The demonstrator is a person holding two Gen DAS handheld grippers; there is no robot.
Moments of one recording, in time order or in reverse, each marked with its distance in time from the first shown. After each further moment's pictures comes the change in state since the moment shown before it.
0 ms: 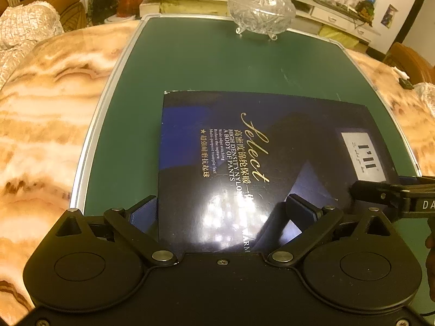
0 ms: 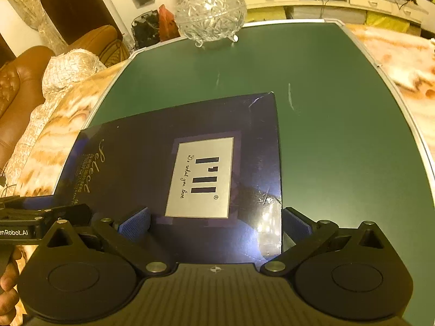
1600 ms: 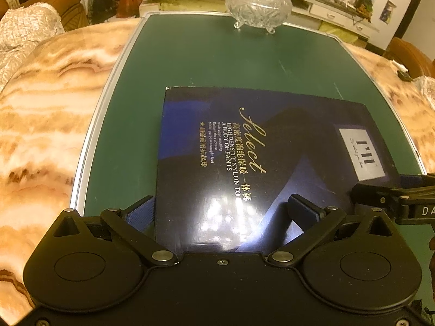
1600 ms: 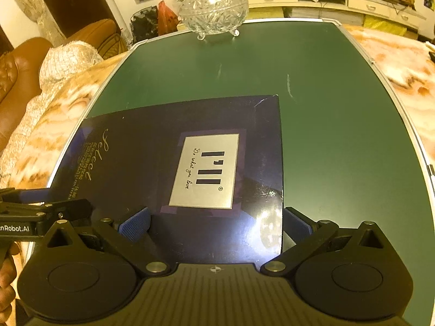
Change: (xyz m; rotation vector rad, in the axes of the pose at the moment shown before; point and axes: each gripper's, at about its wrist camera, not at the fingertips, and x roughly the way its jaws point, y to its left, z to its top) left arm -0.003 -0.001 -0.020 0.015 0.002 0.007; right arm 0.000 0.012 -0.020 -0.036 0.011 -0.038
